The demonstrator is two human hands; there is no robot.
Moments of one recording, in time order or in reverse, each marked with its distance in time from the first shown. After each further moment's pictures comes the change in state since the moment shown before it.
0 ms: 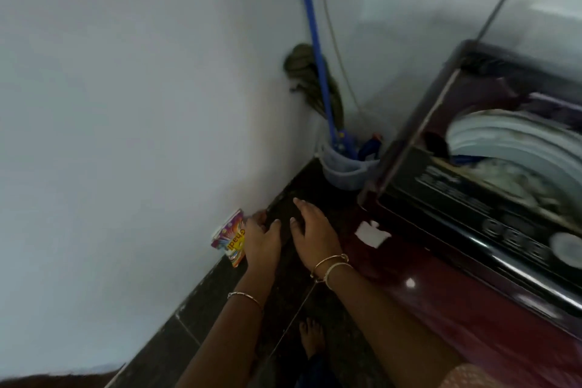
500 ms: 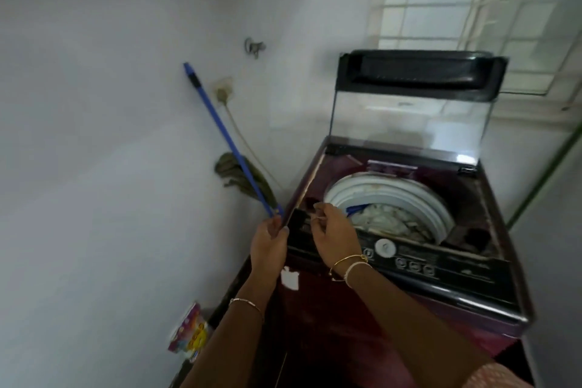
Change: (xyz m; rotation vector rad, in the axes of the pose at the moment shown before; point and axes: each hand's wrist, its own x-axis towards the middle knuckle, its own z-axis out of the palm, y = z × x) left_hand -0.178 0.171 0.055 0.067 -0.282 0.395; right_hand -0.110 -0.034 -0.242 0.017 0.544 -0.006
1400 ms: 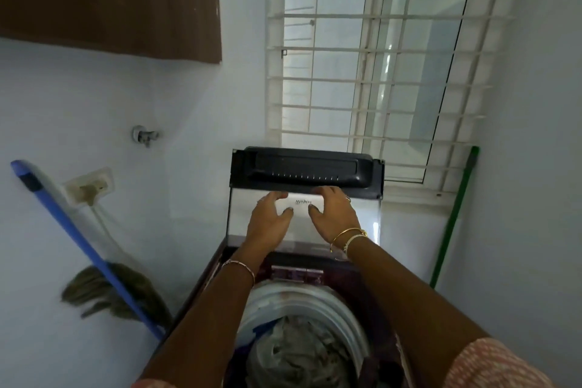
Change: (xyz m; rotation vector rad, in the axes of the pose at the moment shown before) left_hand 0.134 0.235 0.254 0.162 -0.256 0.579; right_hand 0.238 0.073 -0.251 -0.366 0.263 -0.043
